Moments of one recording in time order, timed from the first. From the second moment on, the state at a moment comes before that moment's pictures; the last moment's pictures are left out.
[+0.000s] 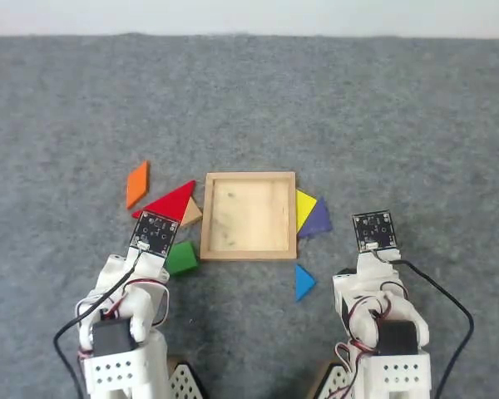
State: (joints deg) left arm -15.5 -103.1 97.1 73.1 -22.0; right arm -6.1 -102.7 95.7 72.7 4.5
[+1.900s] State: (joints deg) left arm 3.9 -59.5 65.7 54.0 -8.8; right arm -22.1 -19.3 51.9 37.4 -12.0
